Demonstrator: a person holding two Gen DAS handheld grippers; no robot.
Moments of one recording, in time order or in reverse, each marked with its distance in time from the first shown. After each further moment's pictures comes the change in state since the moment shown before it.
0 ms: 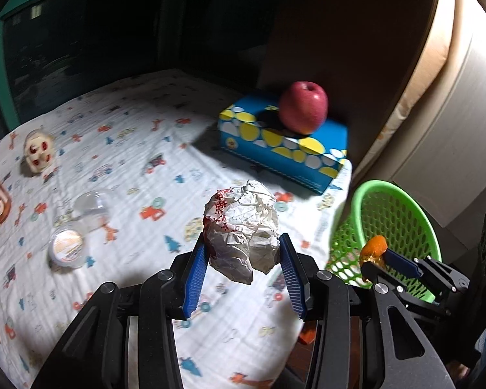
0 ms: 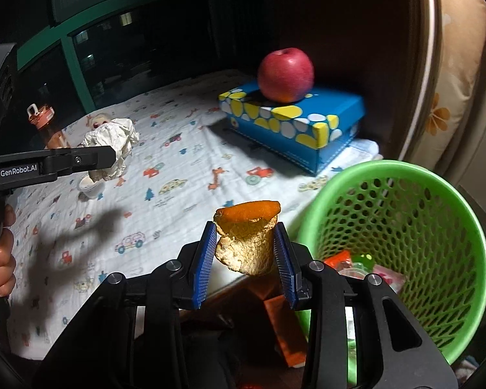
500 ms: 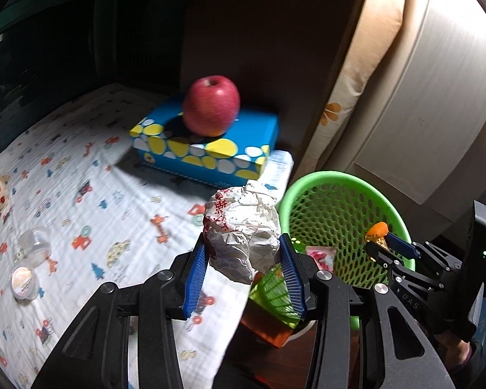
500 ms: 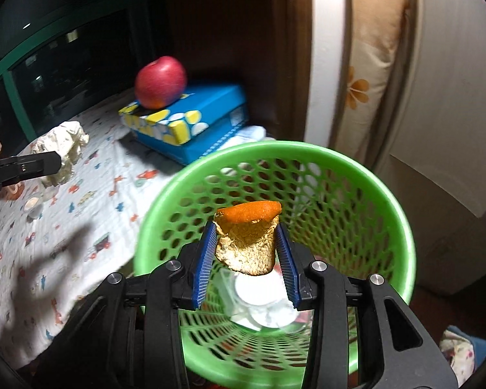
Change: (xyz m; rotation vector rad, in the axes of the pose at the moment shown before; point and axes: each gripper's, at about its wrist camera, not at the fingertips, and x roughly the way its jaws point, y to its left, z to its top) left arm 0.024 -0.099 0.016 0.142 0.026 -0.105; right arm -0.032 -0.115 -0.023 0.151 -0.006 -0.206
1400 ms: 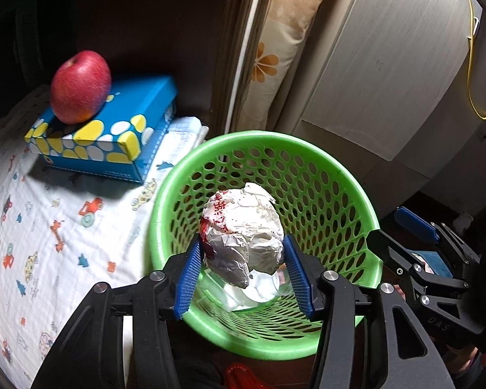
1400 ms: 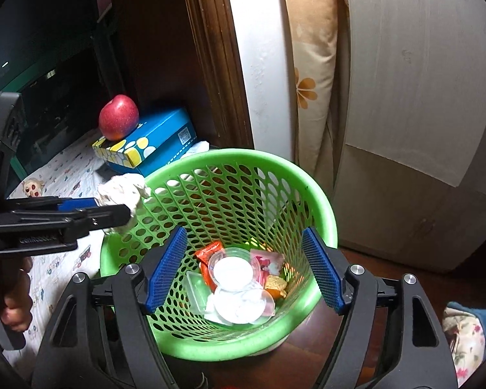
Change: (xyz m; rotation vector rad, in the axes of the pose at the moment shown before) left arm 0.074 -0.110 -0.002 0.136 0.148 -0.142; right arm -0.041 -0.070 -0.019 0.134 -0.074 -0.029
